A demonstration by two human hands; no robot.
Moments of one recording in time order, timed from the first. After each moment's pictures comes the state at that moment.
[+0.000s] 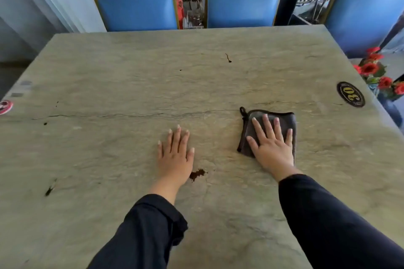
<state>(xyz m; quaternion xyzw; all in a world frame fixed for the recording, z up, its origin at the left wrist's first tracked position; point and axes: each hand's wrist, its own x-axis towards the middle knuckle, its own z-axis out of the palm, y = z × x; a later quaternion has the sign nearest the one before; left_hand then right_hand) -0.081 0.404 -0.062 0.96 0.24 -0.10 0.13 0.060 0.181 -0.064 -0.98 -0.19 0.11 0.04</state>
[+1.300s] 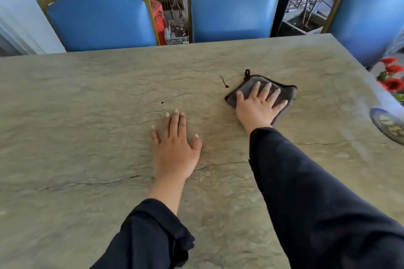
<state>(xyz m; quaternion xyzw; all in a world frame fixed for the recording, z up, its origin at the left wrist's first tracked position) 0.109 0.473 -0.085 0.97 0.23 0.05 0.05 0.279 0.343 -0.068 -0.99 0.02 0.05 0.12</state>
